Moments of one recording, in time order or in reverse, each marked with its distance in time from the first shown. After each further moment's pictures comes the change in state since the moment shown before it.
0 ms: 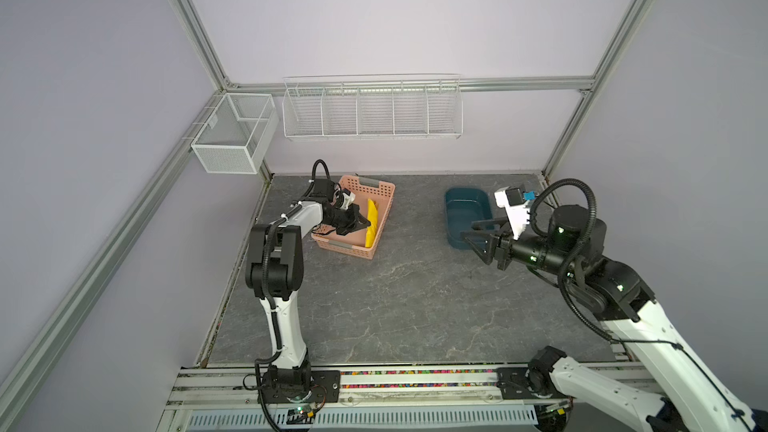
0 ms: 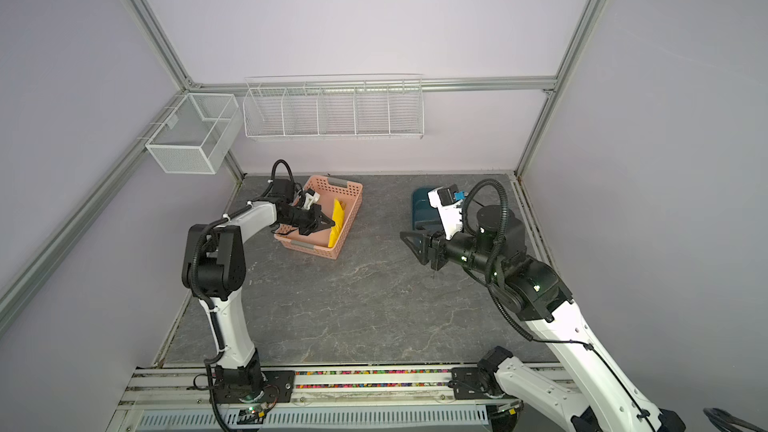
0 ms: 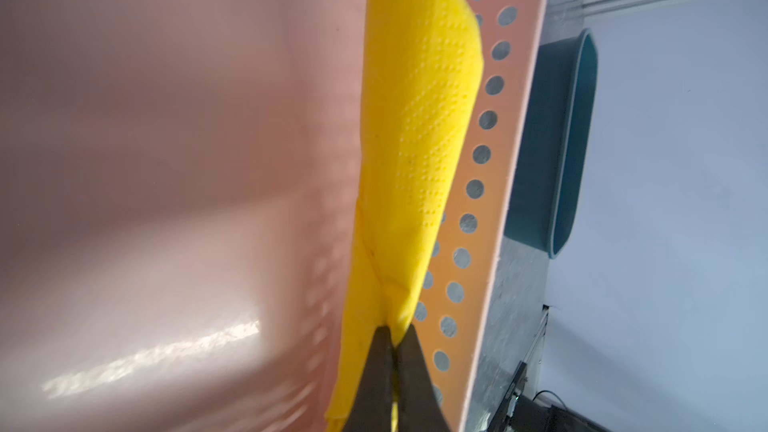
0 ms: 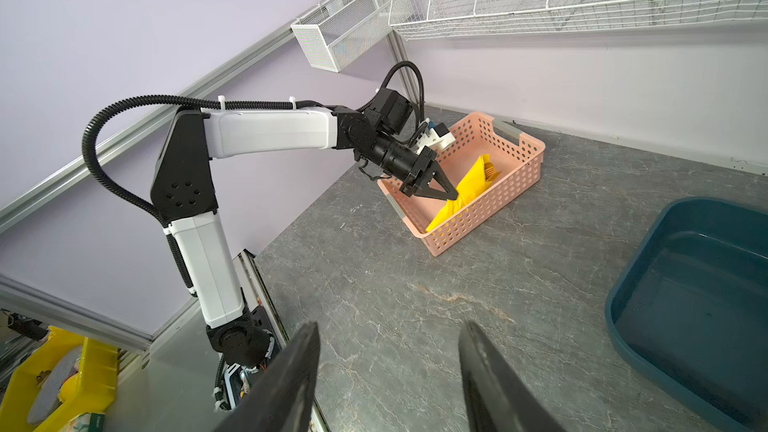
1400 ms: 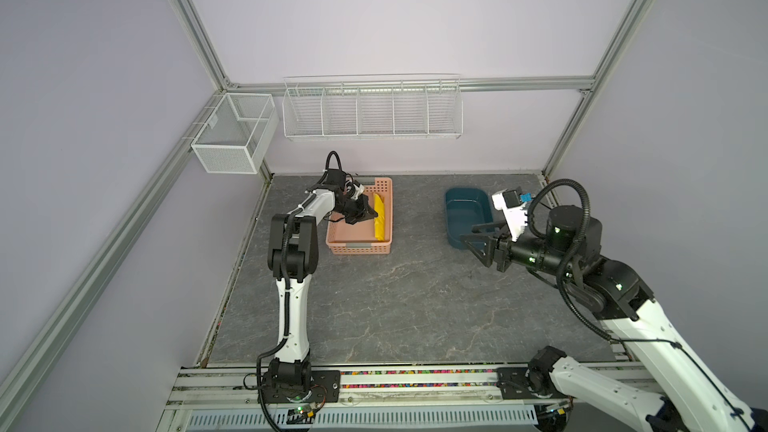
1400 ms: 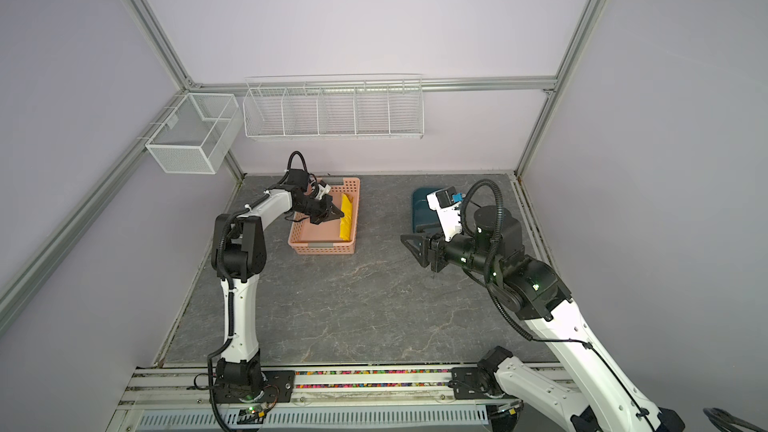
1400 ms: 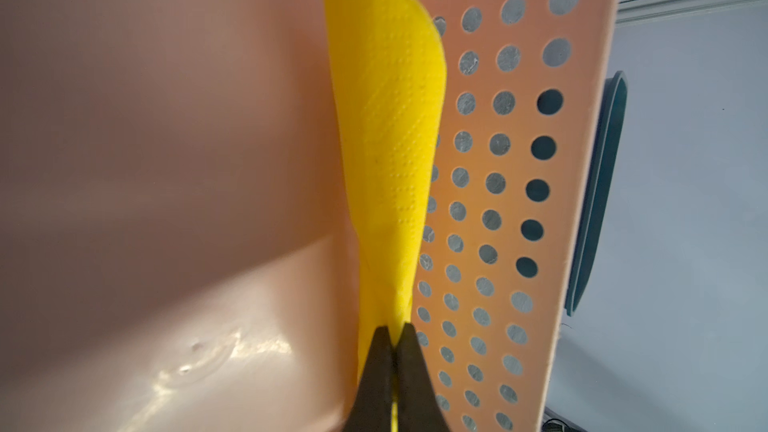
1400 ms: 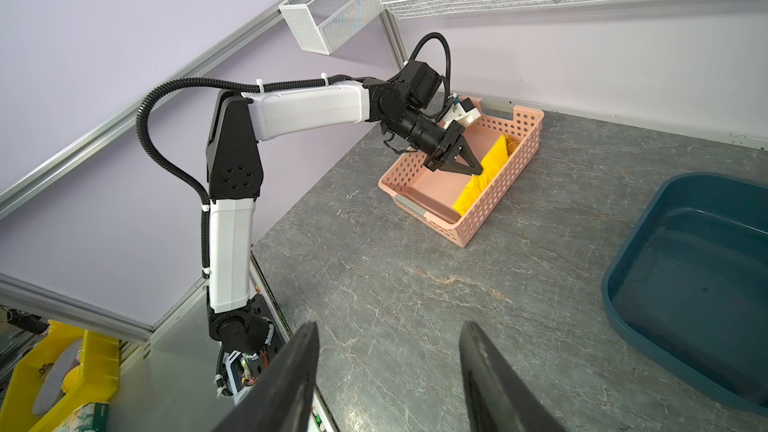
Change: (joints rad) left arm -0.027 0.273 0.397 -0.206 -0.042 0.071; right arm 0.000 0.006 0.003 -0.045 0.004 0.000
